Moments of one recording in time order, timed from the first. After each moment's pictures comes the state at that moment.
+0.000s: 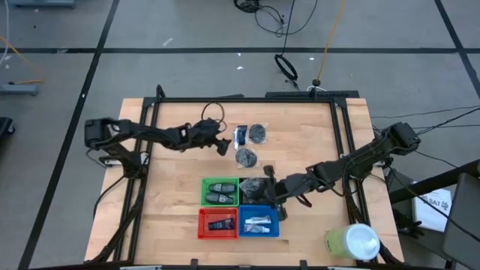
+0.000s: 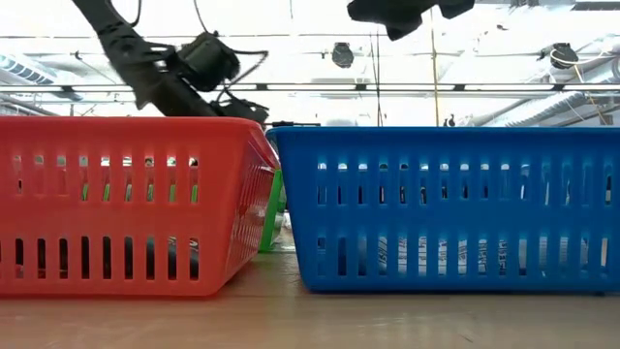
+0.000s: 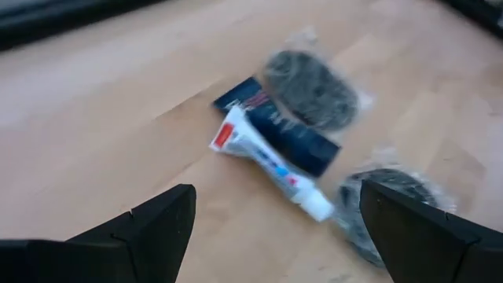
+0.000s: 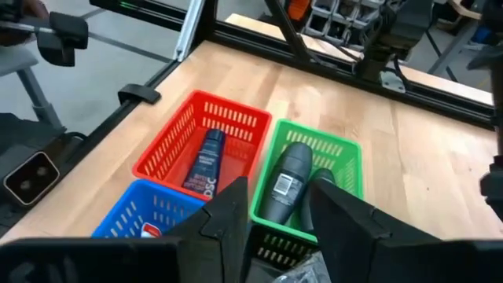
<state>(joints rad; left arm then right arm) 0.28 1.55 0.66 0.25 -0.18 -0.47 0.39 1.46 0.89 0.17 0.16 -0.10</state>
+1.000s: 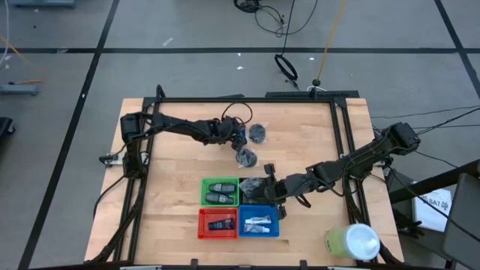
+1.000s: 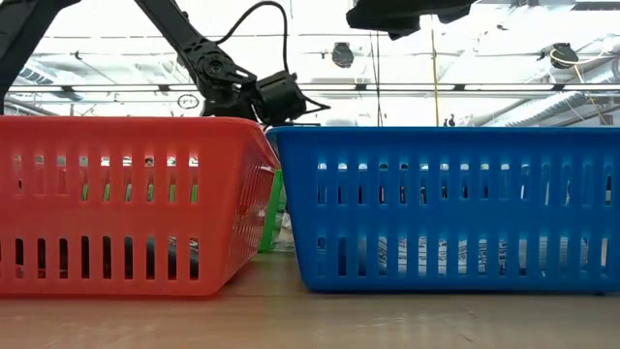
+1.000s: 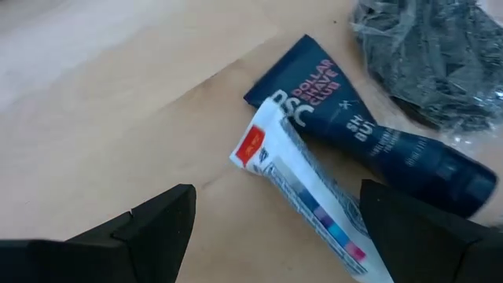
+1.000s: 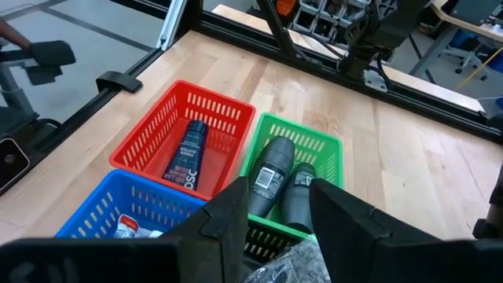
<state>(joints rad) 0.30 1.93 1.11 -0.22 -0.30 -0.55 0.39 1.46 0.89 0.15 0.21 -0.14</state>
